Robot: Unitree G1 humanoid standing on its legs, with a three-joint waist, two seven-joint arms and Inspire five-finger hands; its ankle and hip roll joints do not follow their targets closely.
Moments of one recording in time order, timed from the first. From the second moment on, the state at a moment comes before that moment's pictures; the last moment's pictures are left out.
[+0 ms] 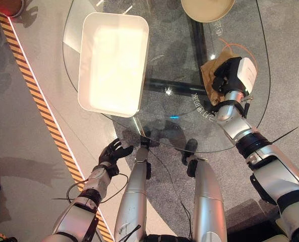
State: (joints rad) left arm -0.52 0.29 -0.29 1.12 -0.79 -0.14 0.01; right arm -1.03 -0.51 0.65 0.77 0.08 0.19 -0.67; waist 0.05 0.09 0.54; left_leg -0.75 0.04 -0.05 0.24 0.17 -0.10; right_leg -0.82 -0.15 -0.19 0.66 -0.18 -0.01
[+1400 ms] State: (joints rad) left arm -0.51 0.24 -0.18 1.08 -0.94 -0.26 0.15; right arm -0.93 -0.43 0.72 0.56 0.08 0.19 -0.57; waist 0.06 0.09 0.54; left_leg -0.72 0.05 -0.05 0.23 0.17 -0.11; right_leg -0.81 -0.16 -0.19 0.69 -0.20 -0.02
